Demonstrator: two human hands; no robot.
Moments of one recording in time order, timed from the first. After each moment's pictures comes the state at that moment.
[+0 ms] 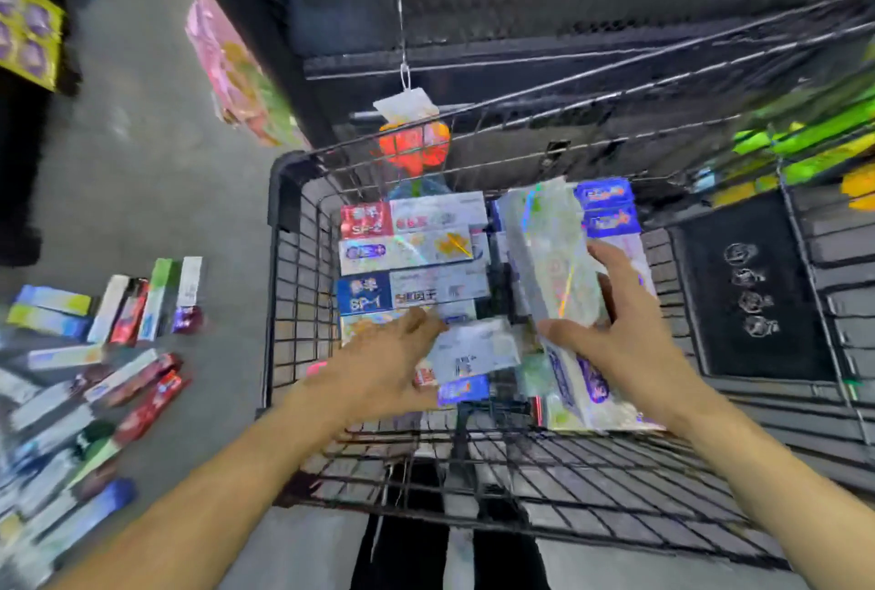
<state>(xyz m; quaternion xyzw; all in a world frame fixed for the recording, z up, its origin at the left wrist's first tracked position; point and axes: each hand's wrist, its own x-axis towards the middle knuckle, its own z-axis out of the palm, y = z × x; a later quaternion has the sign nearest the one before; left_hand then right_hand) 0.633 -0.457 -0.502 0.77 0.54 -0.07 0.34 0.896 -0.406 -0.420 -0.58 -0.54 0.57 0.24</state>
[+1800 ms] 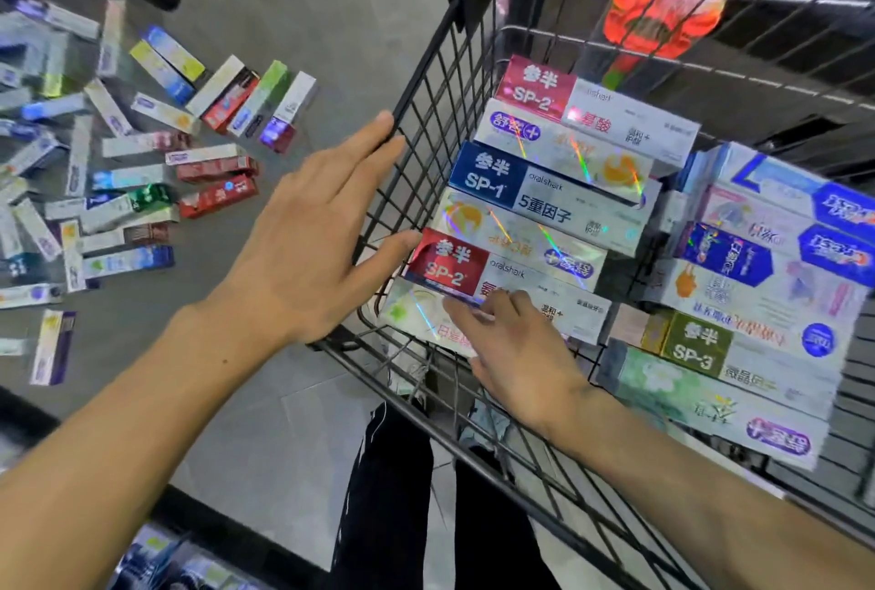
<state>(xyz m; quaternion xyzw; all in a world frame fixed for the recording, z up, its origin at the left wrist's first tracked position) 0.566 -0.563 -0.500 0.60 0.78 0.12 0.13 0.790 -0.483 -0.598 -0.17 -0.98 0.09 -0.07</state>
